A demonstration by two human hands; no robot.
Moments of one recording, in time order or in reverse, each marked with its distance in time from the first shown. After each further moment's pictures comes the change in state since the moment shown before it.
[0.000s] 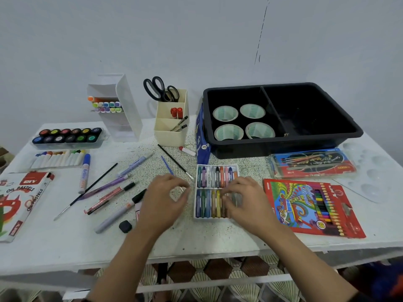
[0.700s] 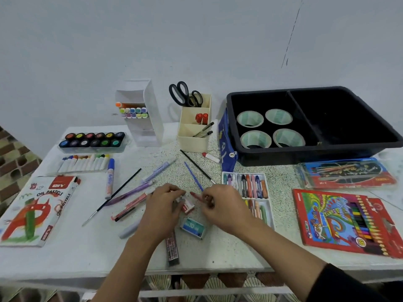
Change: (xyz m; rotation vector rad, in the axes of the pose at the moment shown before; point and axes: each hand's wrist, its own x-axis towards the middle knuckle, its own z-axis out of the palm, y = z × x) left_hand 0.005 -0.072 -0.029 0.191 -0.164 -0.106; right_hand 0.055 -0.078 0.067 -0.023 -0.221 -0.093
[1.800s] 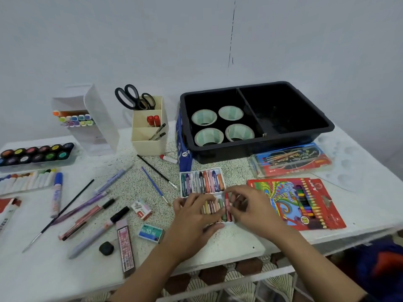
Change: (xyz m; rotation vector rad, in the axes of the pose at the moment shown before) left_hand -0.011 0.117 0.082 0.143 -0.107 0.556; right_hand -0.097 0.102 -0.072 0.244 0.159 0.277
